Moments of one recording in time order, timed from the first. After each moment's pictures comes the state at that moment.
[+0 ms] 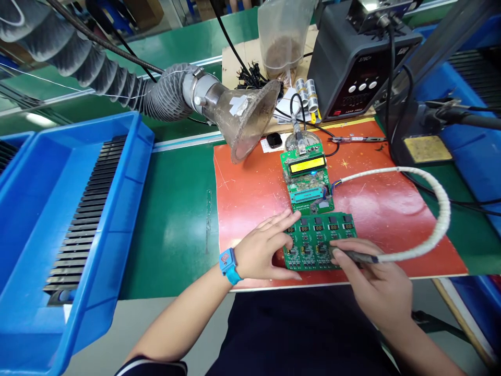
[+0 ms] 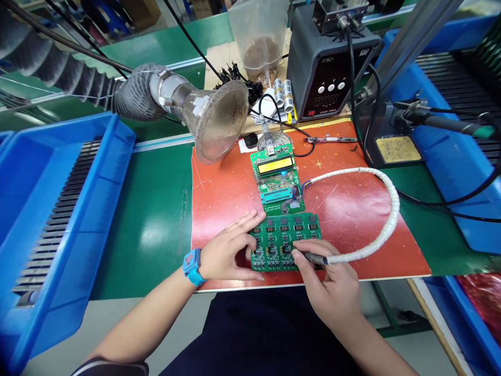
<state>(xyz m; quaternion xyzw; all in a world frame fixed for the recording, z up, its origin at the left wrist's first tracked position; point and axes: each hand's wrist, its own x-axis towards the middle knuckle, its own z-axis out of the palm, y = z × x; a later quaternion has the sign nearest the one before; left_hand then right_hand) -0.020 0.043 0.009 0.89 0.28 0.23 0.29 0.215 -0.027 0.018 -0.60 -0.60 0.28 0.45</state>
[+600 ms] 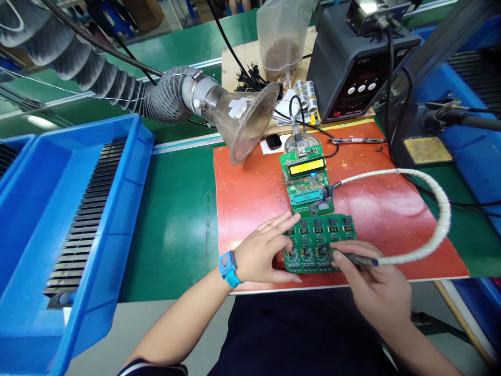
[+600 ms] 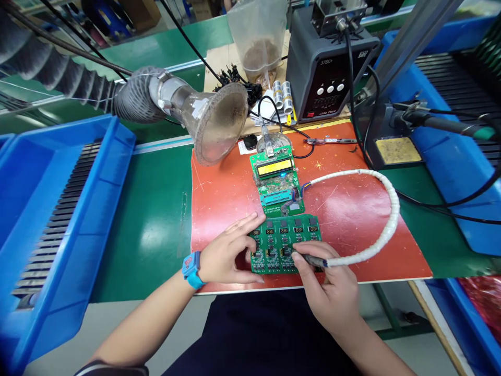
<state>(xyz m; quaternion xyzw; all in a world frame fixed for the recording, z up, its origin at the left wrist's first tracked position) -0.019 0.043 0.008 0.89 0.28 0.23 0.29 0.215 -0.027 0.018 -0.60 -0.60 0.29 0.45</state>
